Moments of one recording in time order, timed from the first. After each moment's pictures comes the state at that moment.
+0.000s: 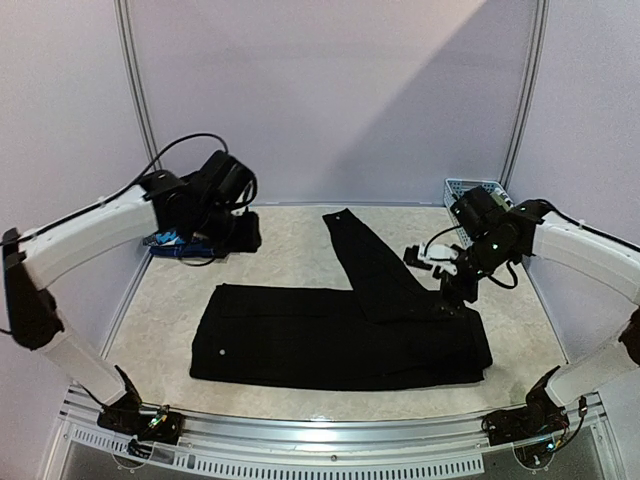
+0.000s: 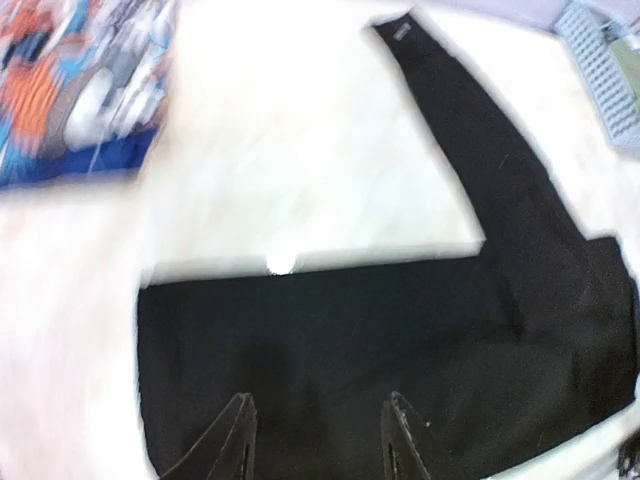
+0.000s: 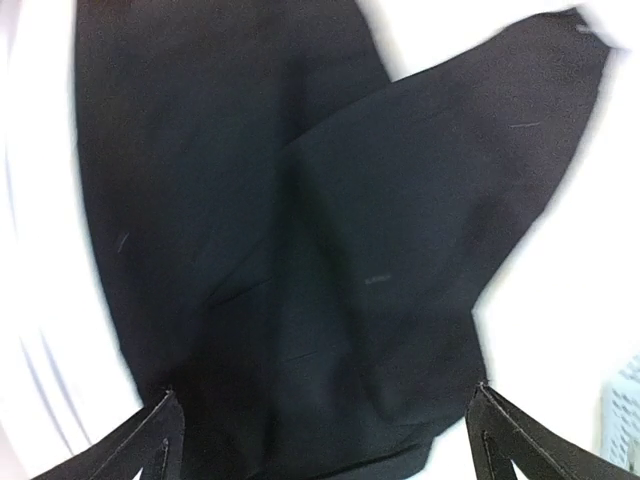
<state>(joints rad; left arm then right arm) -0.74 1.49 1.38 -0.86 -0.28 -0.60 0.57 1.39 1.12 -0.92 -0.22 -0.66</state>
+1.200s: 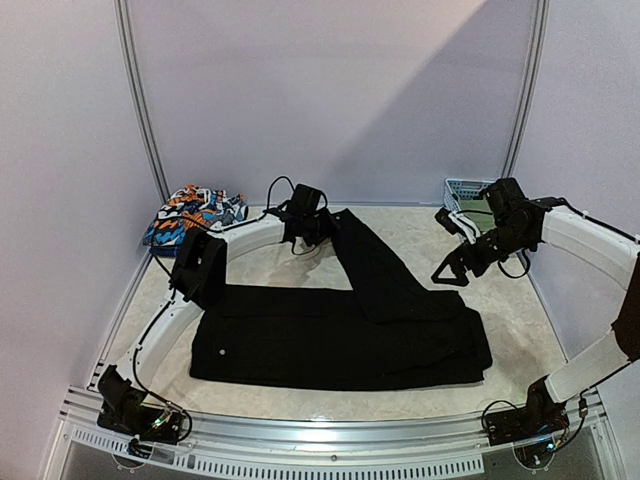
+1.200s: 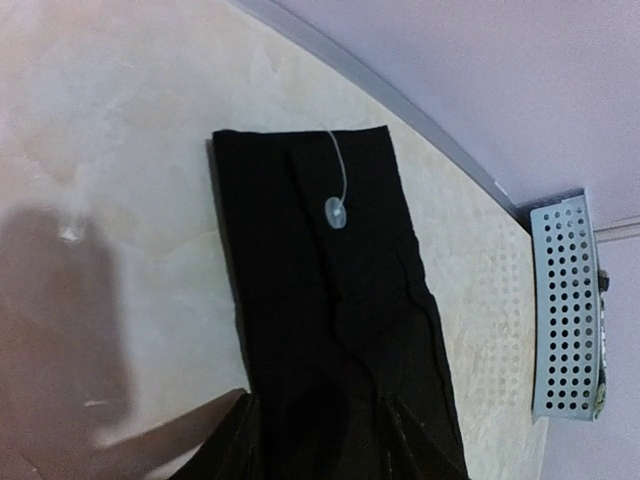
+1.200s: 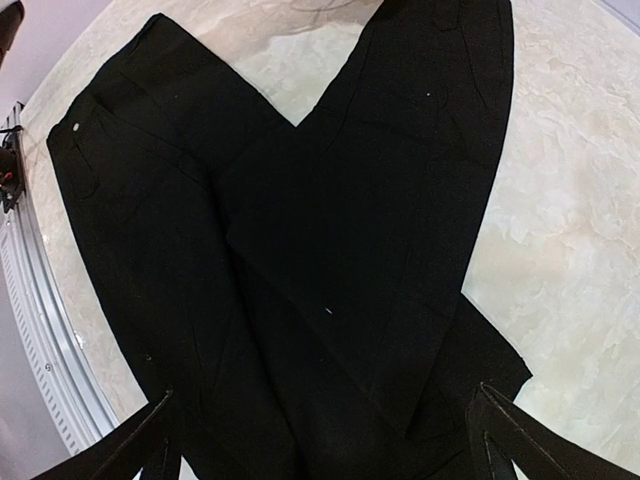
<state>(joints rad) -0.58 2.82 2.46 -0.27 0.04 -0.94 0.27 1.42 1.12 -0.78 -0.52 -0.34</state>
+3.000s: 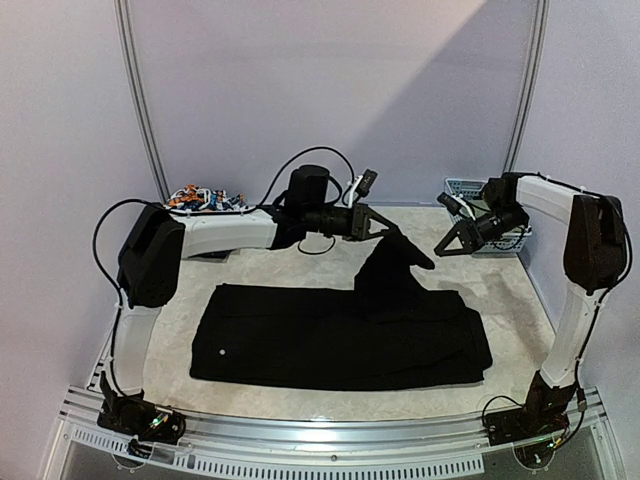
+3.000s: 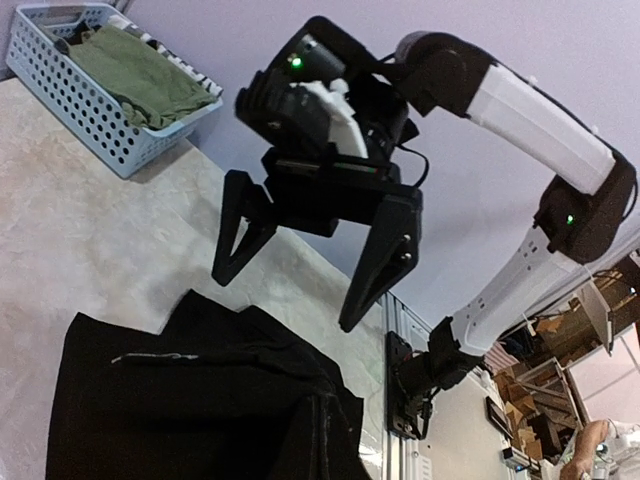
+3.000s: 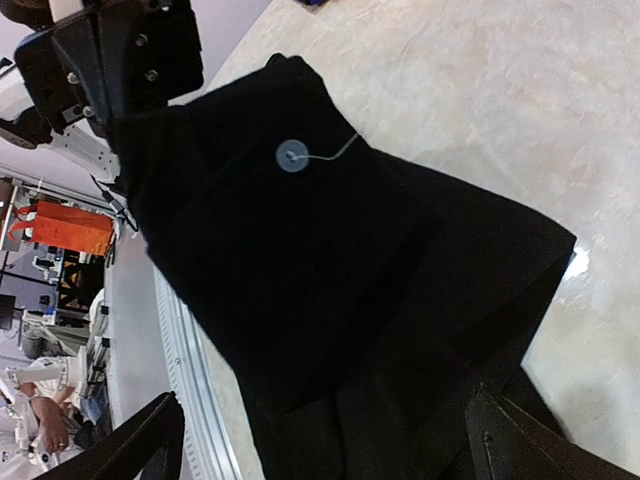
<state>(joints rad) -0.78 2.23 1.76 0.25 0.76 -0.62 0.07 1.93 1.57 -1.21 -1.01 -0.66</state>
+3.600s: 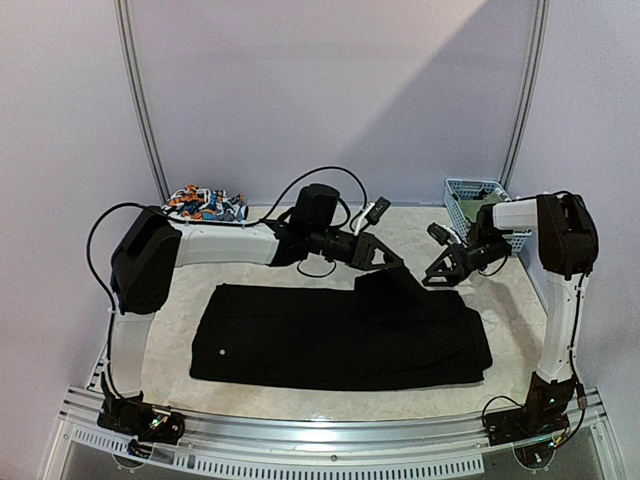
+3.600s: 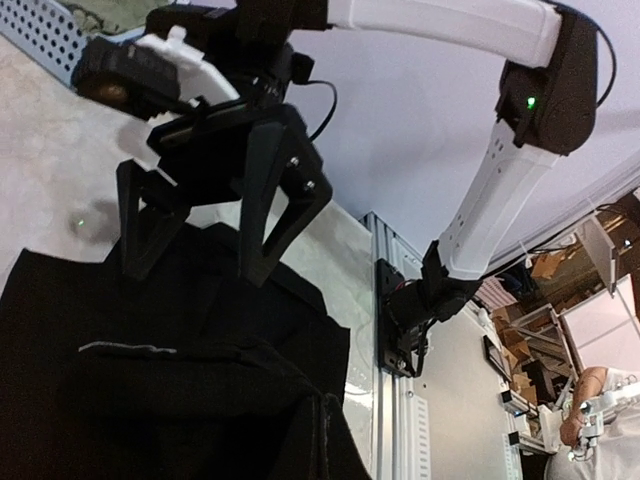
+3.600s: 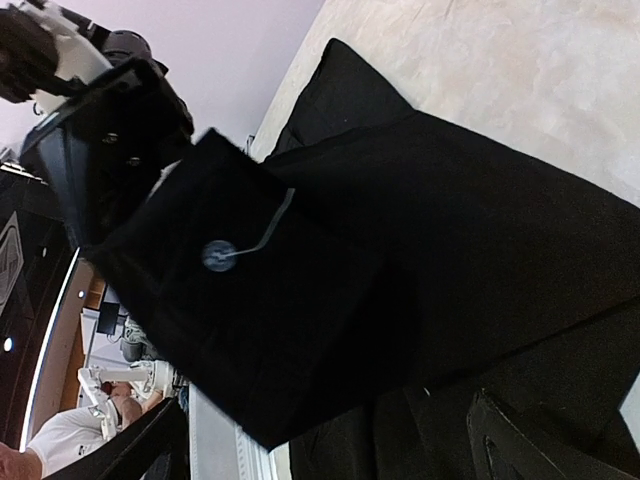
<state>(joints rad) -0.85 2.16 1.62 0.19 0.82 -0.52 0.09 2.17 1.51 -1.32 -1.22 -0.87</state>
